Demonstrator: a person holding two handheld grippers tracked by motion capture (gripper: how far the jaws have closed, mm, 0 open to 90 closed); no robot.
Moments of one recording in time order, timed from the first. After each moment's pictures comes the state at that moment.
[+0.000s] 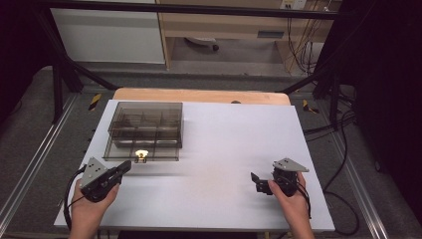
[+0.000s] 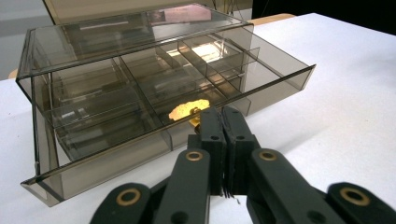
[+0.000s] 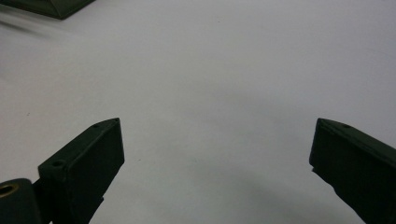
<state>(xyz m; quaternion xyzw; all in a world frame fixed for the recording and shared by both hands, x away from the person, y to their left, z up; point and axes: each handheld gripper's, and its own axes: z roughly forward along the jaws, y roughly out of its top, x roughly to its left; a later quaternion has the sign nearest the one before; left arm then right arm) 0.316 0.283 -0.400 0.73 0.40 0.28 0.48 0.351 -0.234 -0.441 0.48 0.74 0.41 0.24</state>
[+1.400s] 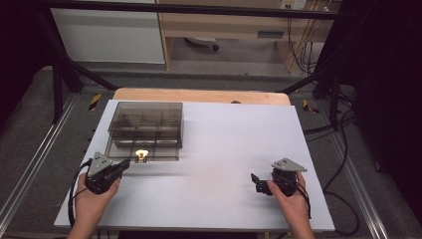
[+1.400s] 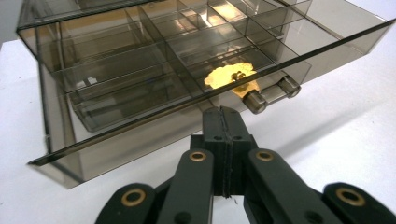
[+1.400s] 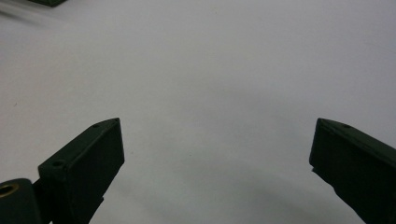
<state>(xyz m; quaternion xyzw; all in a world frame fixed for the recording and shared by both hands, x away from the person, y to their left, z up) 0.343 0.287 -0.415 0.75 0.43 0.27 0.42 0.352 -0.234 -0.444 0.47 0.75 0.40 0.24</state>
